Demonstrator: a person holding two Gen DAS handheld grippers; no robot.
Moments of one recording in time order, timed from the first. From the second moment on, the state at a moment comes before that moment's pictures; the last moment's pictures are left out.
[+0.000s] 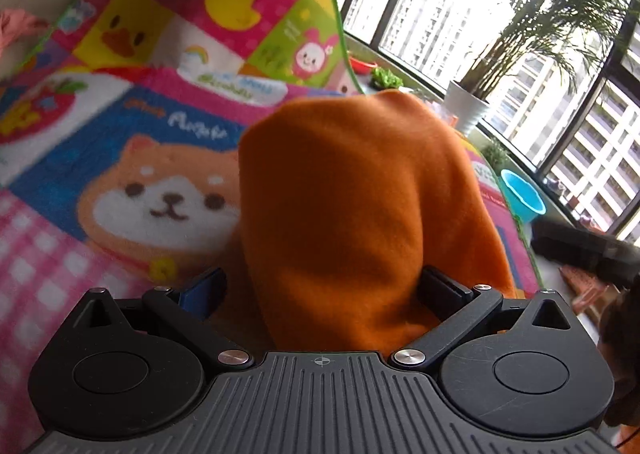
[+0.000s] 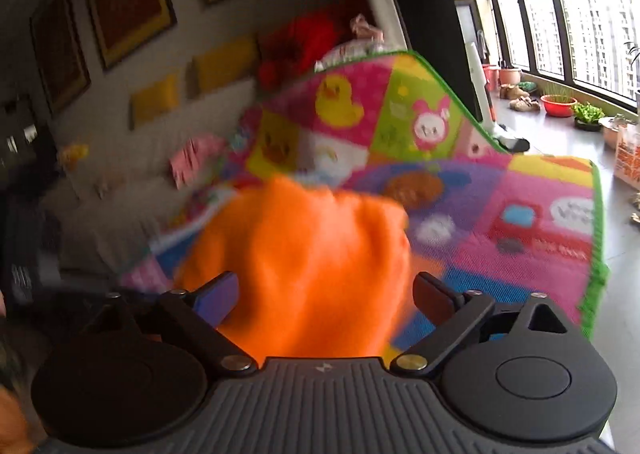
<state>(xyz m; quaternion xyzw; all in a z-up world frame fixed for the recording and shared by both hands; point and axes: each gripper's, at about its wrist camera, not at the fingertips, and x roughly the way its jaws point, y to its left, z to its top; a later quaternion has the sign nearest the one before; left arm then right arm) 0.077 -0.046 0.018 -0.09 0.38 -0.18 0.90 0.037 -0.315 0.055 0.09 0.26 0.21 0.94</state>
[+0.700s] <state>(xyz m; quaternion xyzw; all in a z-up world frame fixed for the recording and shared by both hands) 0.057 -0.019 0.004 -0.19 0.42 -0.21 0.86 0.038 -0.303 0.006 0.13 0.35 0.23 0.90</state>
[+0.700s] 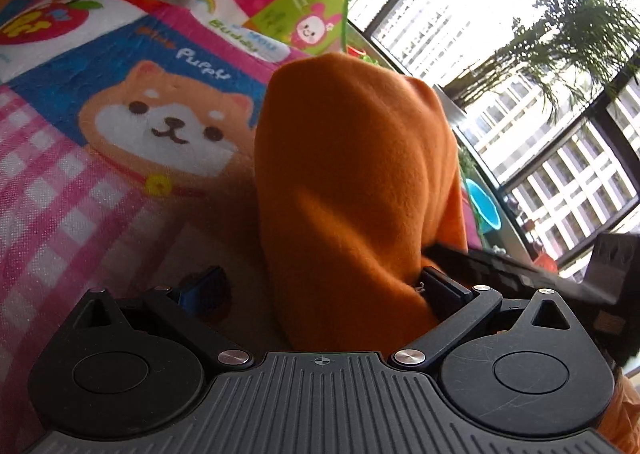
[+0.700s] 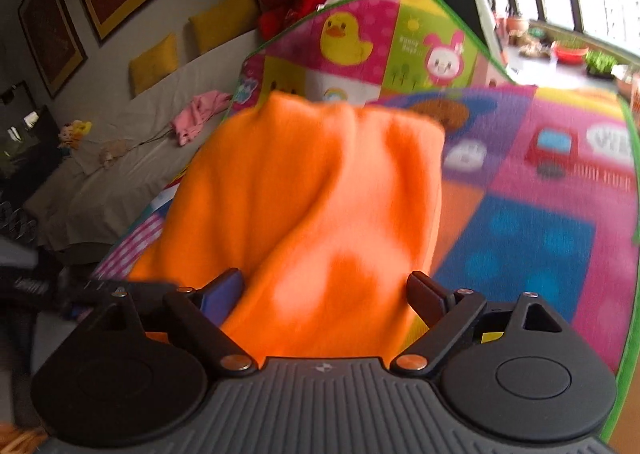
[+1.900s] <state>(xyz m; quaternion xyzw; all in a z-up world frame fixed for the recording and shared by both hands) 0.259 0.054 0.014 -0.12 0.33 -0.14 0.93 0.257 -0.187 -0.004 0.12 0.35 0.25 0.90</state>
